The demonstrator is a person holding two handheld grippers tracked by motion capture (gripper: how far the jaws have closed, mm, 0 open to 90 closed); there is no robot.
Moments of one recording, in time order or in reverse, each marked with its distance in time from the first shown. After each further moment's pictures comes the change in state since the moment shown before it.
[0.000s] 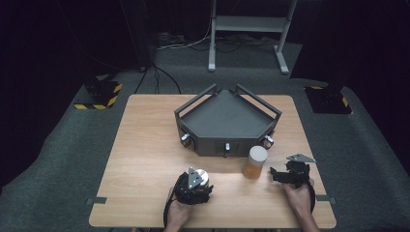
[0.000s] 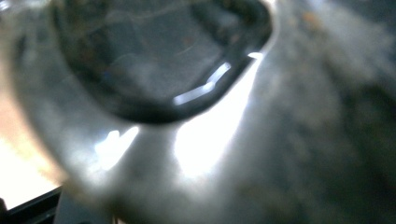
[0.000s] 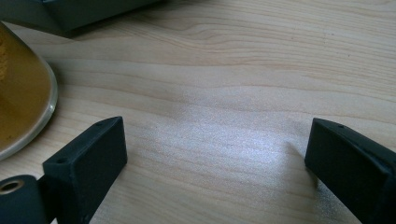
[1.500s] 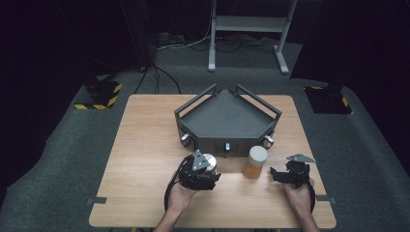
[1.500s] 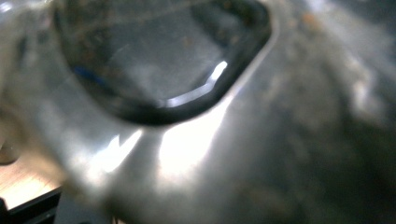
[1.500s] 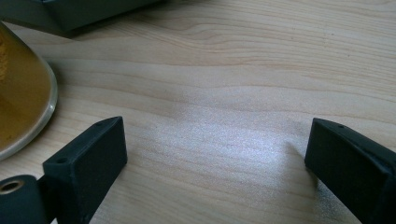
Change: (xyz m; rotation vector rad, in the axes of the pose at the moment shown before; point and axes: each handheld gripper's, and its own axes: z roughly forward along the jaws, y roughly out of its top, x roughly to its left) left arm 0.017 0.070 -0.022 -0.034 -0.096 0.032; right arm 0.000 0.000 0.000 0.000 0.000 0.000
